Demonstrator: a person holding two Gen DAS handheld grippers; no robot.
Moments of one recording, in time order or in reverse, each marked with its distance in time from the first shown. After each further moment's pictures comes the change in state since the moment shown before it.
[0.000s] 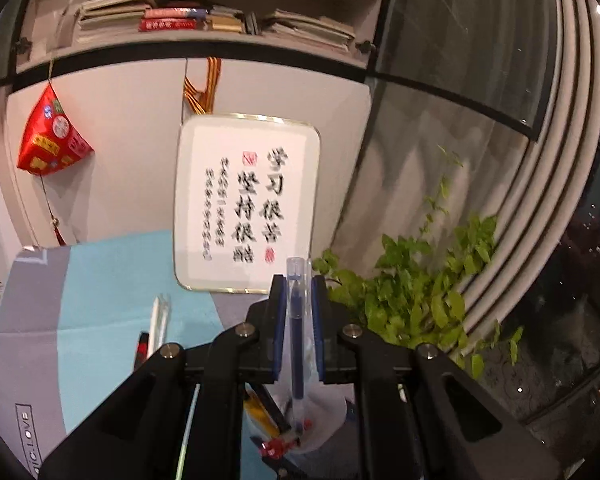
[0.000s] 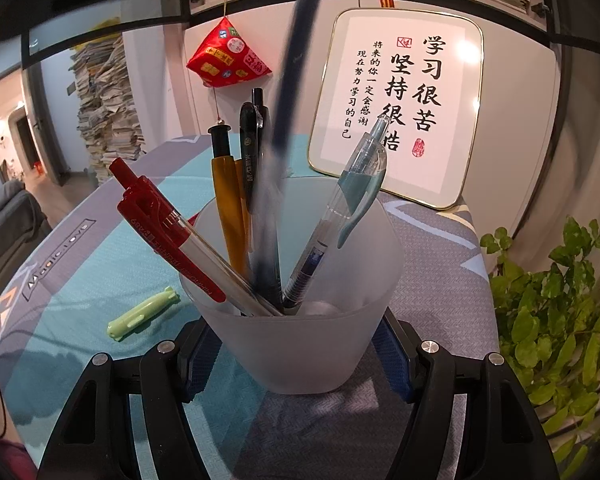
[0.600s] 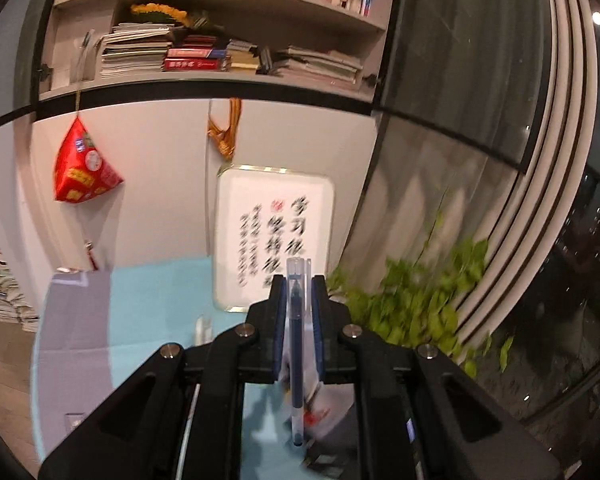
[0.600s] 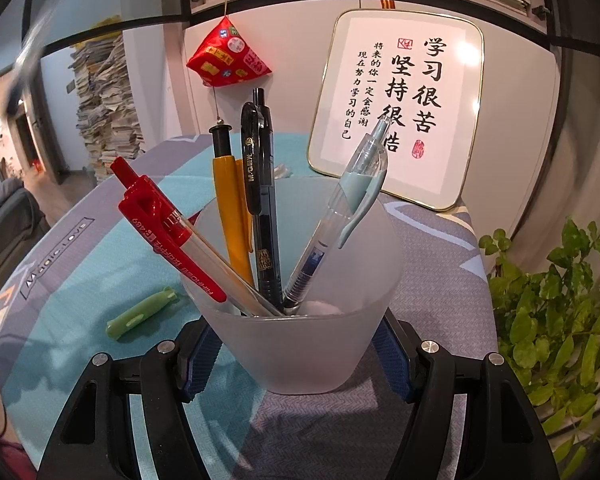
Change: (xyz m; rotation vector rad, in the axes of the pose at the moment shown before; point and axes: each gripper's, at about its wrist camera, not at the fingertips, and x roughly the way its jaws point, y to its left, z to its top) left arm -0.069 0.014 0.042 -0.015 -0.061 0.024; right arm 0.002 0.001 0.000 -0.003 -0.001 -0.005
